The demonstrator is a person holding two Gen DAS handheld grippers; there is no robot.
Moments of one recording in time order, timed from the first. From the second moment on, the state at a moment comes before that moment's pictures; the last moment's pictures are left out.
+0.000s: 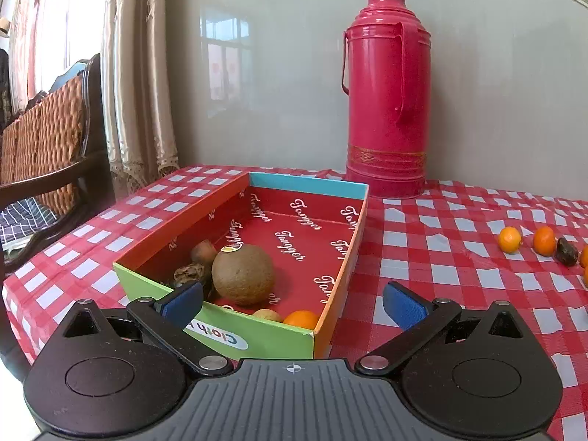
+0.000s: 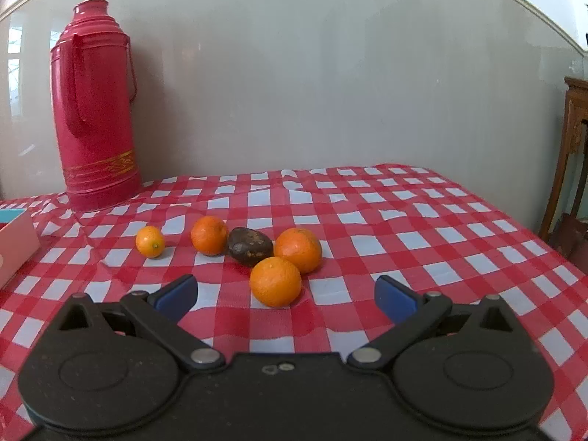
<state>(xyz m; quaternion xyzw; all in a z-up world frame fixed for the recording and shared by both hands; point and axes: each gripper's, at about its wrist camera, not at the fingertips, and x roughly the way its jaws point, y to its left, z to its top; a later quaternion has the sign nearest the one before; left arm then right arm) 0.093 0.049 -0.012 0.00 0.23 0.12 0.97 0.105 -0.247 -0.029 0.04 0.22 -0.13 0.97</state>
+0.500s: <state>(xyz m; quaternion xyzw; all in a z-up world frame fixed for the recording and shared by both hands) 0.093 0.062 -0.011 -0.02 0.23 0.12 0.96 0.150 -0.256 -0.039 0.06 0.28 -0.11 0.95</state>
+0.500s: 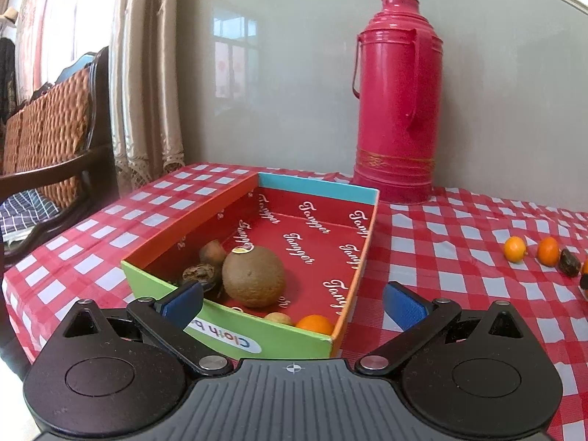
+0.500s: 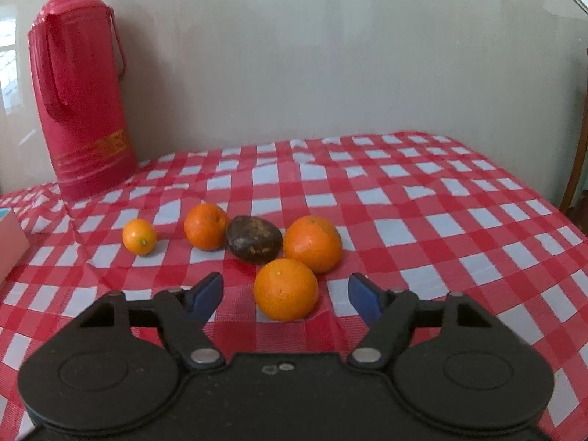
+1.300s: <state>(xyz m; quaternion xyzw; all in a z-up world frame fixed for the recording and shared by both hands) 0.091 0.092 -0.012 -0.05 0.23 0.15 0.96 0.155 -0.245 -0.039 0.03 0.29 -0.11 0.95</state>
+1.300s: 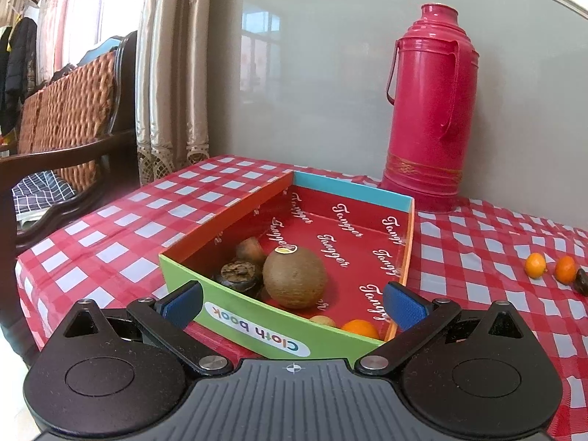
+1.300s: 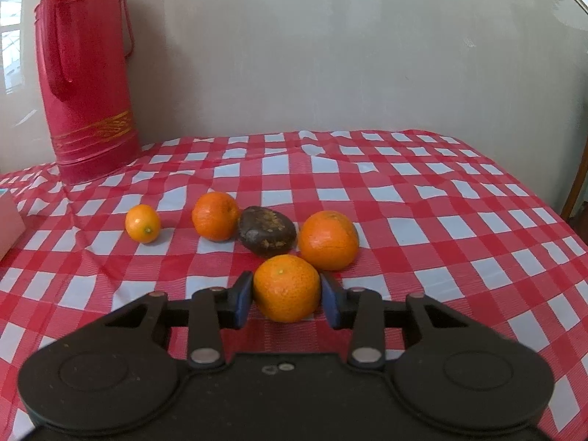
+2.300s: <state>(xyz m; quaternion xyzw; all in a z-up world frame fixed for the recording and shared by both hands) 0.052 0.199 -0.012 -0.12 0.21 0.25 0.94 0.148 -0.041 0.010 -0.01 0.22 0.19 0.96</state>
